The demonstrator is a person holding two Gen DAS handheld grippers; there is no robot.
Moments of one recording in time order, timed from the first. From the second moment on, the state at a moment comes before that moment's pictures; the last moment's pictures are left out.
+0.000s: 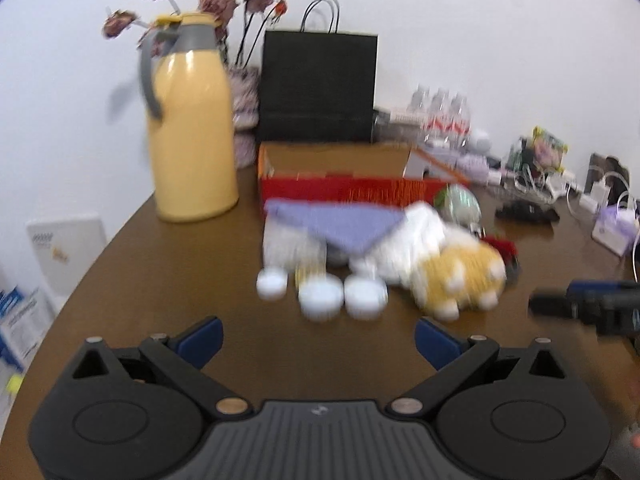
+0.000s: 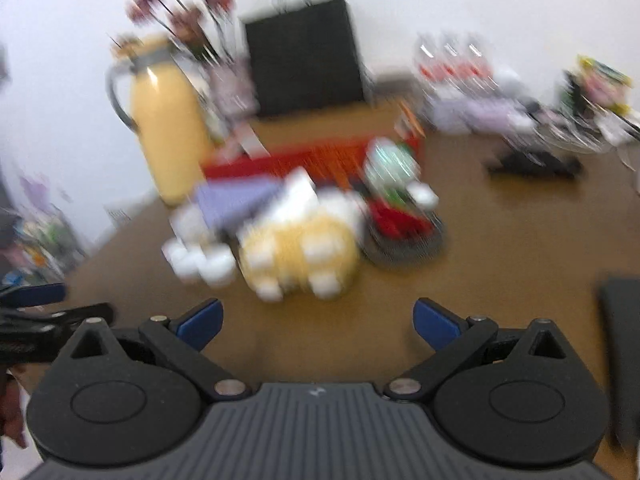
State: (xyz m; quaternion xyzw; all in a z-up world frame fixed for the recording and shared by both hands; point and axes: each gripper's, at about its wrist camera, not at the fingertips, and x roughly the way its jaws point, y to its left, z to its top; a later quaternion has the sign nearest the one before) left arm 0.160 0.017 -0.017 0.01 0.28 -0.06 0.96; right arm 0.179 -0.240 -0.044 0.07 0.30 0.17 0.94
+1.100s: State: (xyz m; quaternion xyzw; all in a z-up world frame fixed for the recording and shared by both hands) left arm 0.195 0.039 -0.006 -0.11 0.28 -0.14 0.94; right arm 0.208 -0.184 -0.025 0.08 0.30 0.29 0.91
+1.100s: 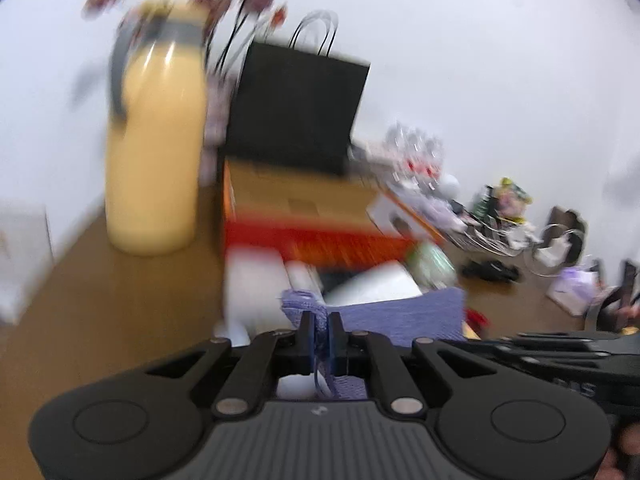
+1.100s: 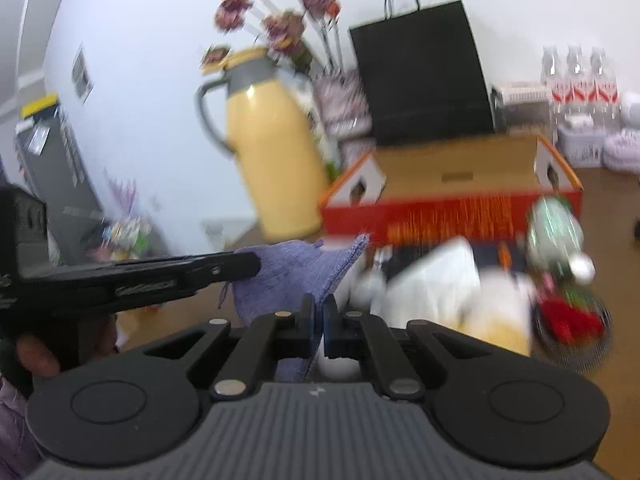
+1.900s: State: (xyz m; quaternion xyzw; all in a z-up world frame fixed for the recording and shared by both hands) left arm 0.138 -0.010 -0.063 -0.05 0.34 -0.13 0.93; right arm 0.131 -0.205 -0.082 0.01 0.33 0.16 0.93
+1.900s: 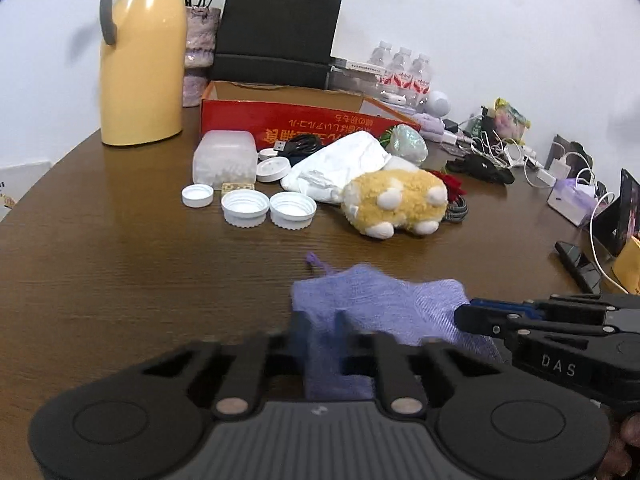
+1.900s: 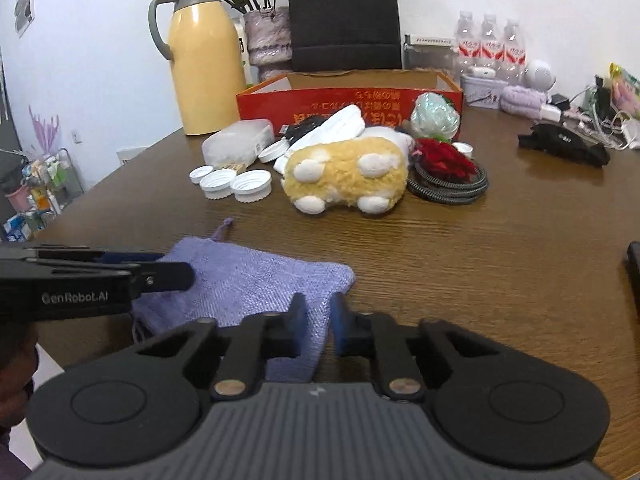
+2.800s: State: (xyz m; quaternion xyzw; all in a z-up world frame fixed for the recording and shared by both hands) left arm 0.597 0.015 0.004 0.01 0.36 -0.02 0.93; right arm 0.626 -0.137 -0.032 0.03 0.40 0.15 0.90
